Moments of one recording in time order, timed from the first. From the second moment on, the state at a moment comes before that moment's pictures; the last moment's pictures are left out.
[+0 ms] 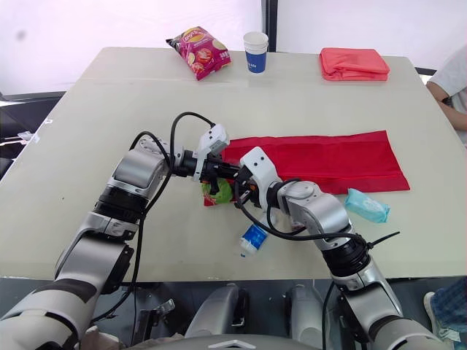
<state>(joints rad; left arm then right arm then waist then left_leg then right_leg) -0.86 0.51 -0.25 0.33 -0.18 0.70 -1.26 -0.57 -0.17 0.33 -0.20 0.32 0.95 0.47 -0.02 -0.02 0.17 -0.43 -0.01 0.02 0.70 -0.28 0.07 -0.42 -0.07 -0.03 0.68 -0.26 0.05</state>
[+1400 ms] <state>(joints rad) -0.74 0.68 -0.26 0.30 -0.13 0.45 -1.25 -0.31 -0.59 -0.24 -0.78 0.75 1.09 0.62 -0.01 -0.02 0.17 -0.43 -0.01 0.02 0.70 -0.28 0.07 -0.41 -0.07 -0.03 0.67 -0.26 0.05</state>
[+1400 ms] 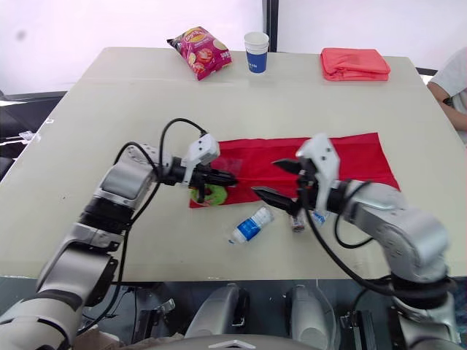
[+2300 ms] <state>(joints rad) -0.84 0.66 -0.19 0.29 -0.20 0.43 -1.33 0.22 -1.01 -1.07 -0.89 1.25 1.05 0.73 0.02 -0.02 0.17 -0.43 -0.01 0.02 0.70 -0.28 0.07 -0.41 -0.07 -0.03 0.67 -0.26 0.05</state>
